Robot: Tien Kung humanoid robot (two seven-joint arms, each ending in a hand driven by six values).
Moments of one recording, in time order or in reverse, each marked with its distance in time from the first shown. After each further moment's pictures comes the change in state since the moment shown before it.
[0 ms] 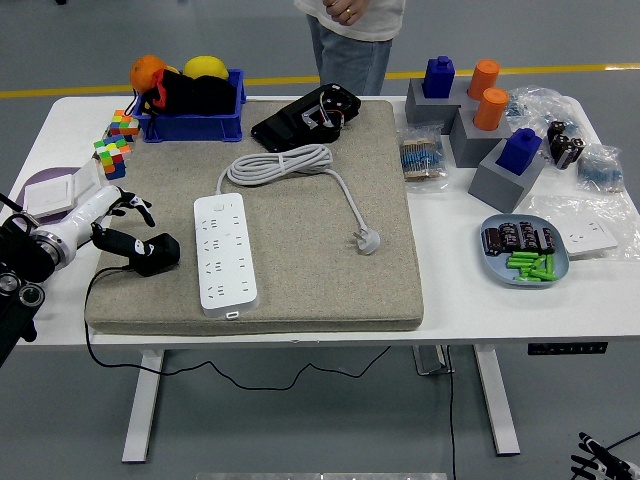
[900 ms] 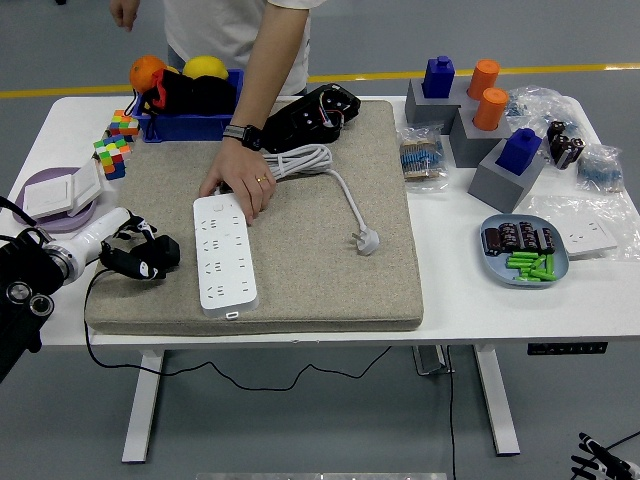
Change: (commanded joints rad) left arm -0.013 0.007 0.089 0.053 -0.005 -0.027 0.052; right arm 0.001 -0.003 -0.023 0.000 0.011 -0.001 0.001
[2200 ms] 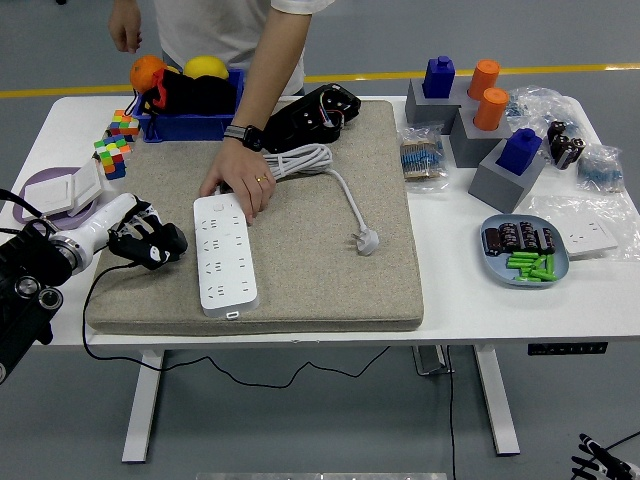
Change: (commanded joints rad) left arm -0.039 0.004 0.037 -0.039 -0.037 0.079 -0.047; right arm -0.004 0.002 0.010 0.000 -0.003 -0.001 0.006
